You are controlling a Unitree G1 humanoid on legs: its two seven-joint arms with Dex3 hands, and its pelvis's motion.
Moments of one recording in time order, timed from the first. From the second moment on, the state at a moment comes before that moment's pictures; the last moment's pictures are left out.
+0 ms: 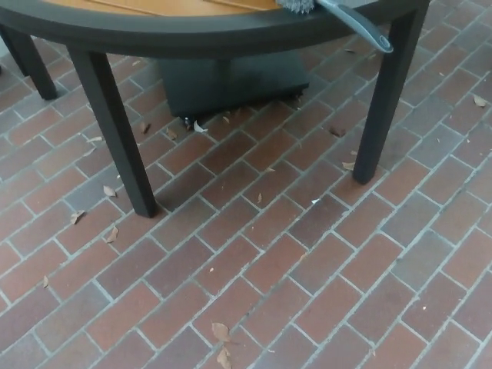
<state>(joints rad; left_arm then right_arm) 0.05 0.60 0.52 1.26 -0.26 -0.24 -0.39 0.26 -0.56 -0.17 0.85 -0.10 -0.40 0.04</state>
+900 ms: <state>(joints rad) 0.07 0.61 0.53 1.26 -0.26 -0.24 -0.38 0.23 -0.56 -0.17 0.88 -0.11 -0.41 0.04</state>
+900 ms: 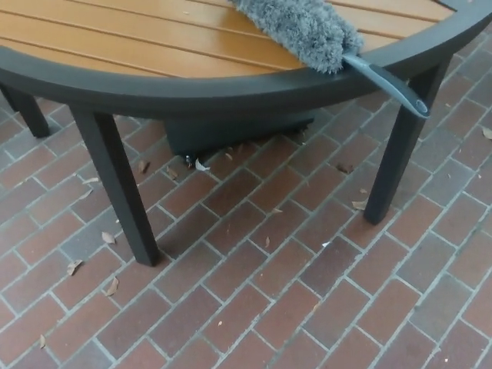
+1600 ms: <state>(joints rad) 0.07 0.61 0.53 1.26 -0.26 -0.24 -0.38 0.26 -0.54 -0.17 0.87 -0.11 -0.41 0.04</state>
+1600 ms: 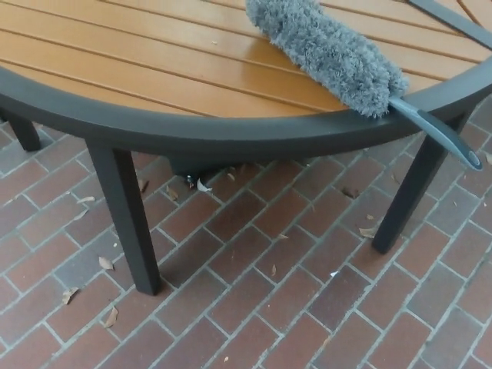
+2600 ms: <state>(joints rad) 0.09 0.61 0.55 1.27 -0.28 -0.24 -0.41 0.26 -0.53 -0.18 0.87 -0.10 -0.42 0.04</state>
